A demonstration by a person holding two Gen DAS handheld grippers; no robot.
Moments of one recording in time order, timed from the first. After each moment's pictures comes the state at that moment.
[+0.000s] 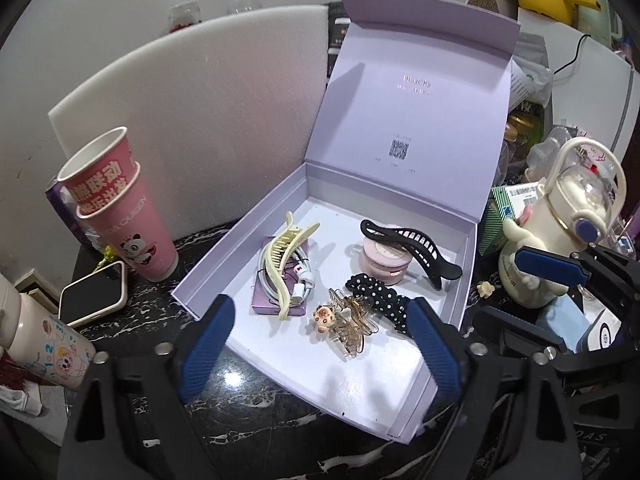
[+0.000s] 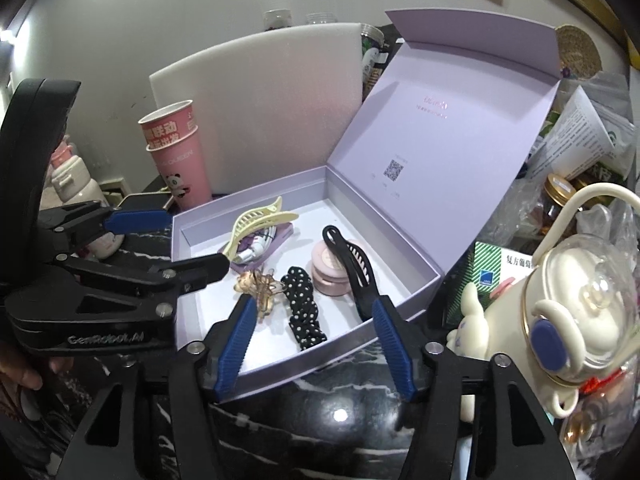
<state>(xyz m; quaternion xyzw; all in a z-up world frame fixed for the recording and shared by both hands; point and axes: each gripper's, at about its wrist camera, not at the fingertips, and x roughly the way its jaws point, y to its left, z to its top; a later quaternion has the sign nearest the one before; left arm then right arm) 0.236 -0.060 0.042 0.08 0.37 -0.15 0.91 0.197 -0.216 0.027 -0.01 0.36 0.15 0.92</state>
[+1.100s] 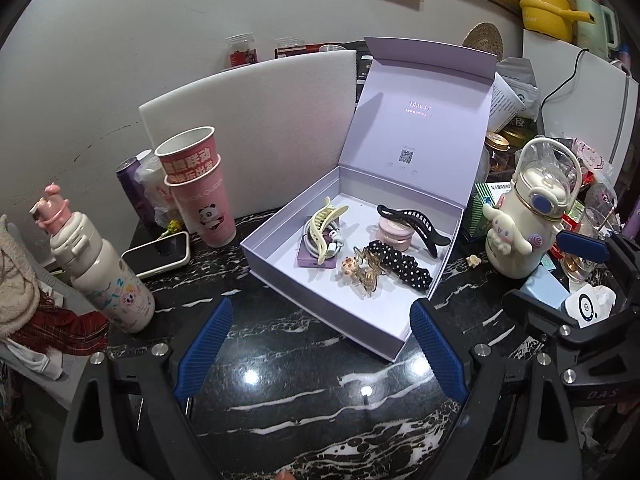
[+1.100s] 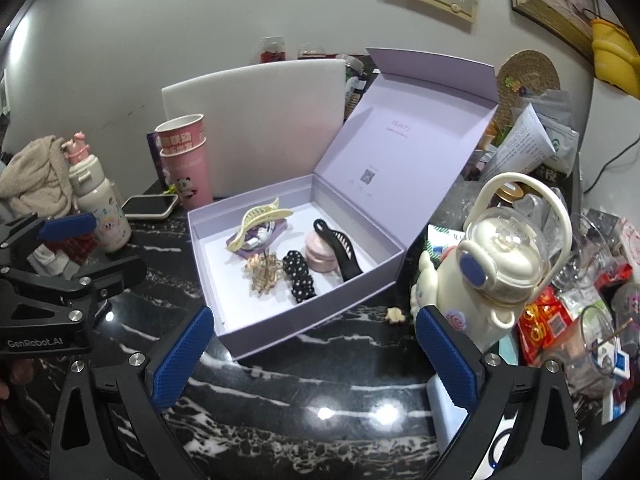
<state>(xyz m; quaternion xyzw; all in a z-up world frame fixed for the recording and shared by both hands) 0.134 -0.023 0.070 0.07 0.34 -0.09 0.93 0.121 -0.211 0.054 -0.02 0.34 0.10 0.93</state>
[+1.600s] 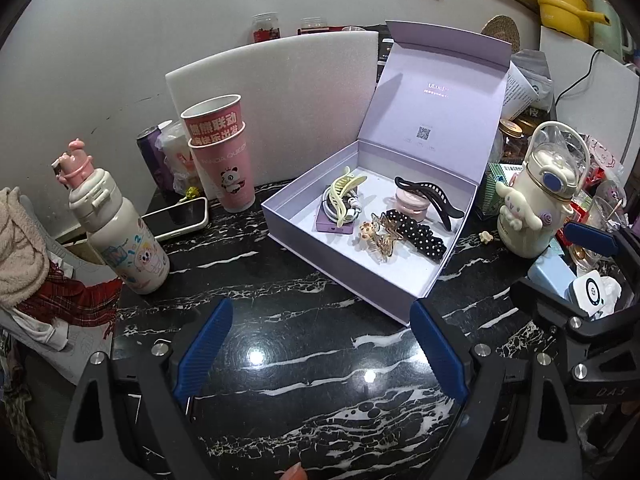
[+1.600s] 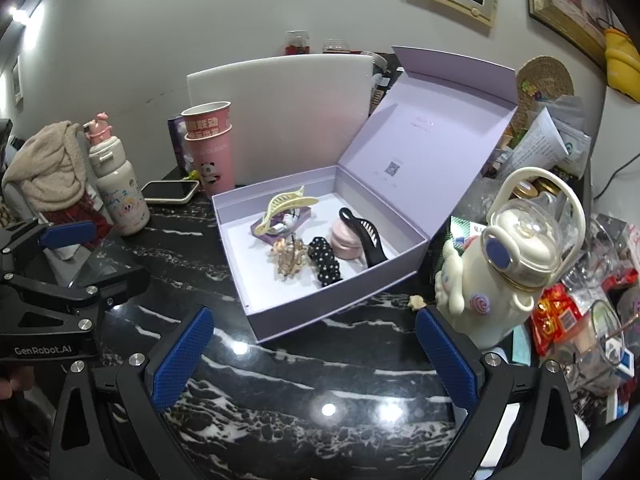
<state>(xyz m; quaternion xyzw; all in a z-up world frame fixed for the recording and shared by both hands) 0.114 -0.009 0.056 0.06 0.36 -0.06 0.93 0.103 -0.193 0.050 -0.03 0.34 0.12 0.93</state>
